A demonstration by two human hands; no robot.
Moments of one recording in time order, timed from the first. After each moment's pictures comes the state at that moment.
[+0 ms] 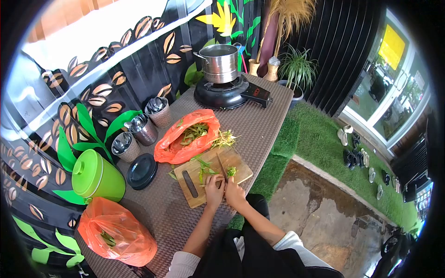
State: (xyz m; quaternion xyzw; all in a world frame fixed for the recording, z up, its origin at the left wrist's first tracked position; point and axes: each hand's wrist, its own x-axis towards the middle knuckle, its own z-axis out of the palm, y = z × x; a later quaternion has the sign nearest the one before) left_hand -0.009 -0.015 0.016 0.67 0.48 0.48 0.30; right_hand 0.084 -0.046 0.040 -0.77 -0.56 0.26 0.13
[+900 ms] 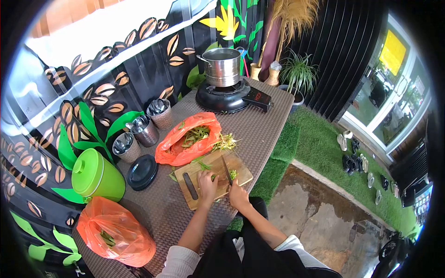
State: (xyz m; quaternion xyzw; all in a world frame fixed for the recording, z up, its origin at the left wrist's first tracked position) left_hand -0.025 0.026 0.013 0.72 0.53 0.43 0.15; right_hand 0.096 -0.046 0.039 -0.78 -0.55 0.26 0.15
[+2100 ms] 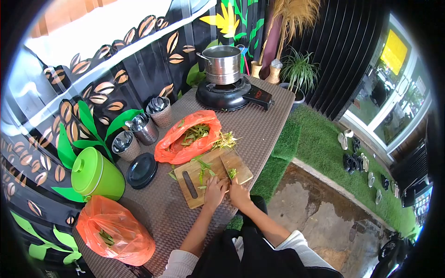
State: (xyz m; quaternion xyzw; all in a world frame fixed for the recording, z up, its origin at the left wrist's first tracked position) left_hand -0.016 -0.008 0.006 0.81 0.43 0.37 0.13; right_hand 0.105 -0.045 0.038 -0.76 -0.59 0.25 0.11
